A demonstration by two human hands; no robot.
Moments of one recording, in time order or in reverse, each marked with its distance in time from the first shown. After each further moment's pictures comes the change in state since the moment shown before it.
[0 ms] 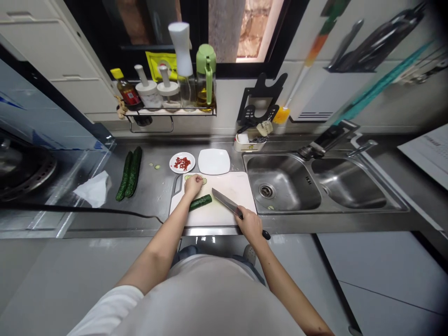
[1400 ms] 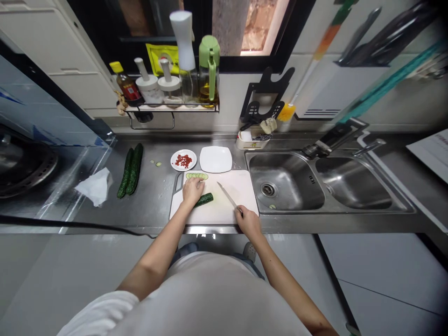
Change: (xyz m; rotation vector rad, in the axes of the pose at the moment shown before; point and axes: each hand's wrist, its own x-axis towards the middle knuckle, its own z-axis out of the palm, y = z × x) left_hand -0.036 -0.007 -0.011 0.210 0.104 0.259; right_hand 0.006 -0.004 0.005 0.163 -0.026 0.020
